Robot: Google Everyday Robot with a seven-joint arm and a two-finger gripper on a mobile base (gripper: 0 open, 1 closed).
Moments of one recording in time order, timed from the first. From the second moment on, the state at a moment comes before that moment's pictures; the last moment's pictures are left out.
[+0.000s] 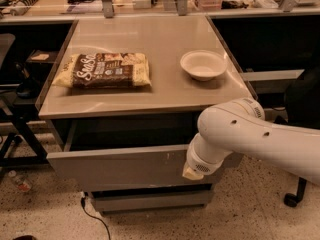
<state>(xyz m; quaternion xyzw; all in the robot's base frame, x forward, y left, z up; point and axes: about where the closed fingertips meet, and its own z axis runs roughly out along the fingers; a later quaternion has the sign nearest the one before) 0.446 -0.094 0.654 -0.59 0.79 0.05 0.11</state>
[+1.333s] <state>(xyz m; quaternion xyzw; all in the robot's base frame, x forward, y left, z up) 0.489 -0.079 0.646 -0.60 0.79 0.03 0.12</state>
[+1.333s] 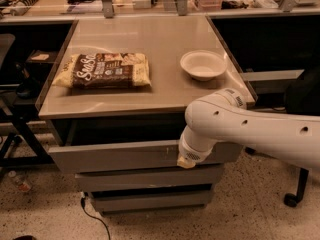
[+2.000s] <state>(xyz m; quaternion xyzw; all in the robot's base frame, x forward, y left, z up) 0.489 -0.079 0.646 -0.60 0.79 0.03 0.12</state>
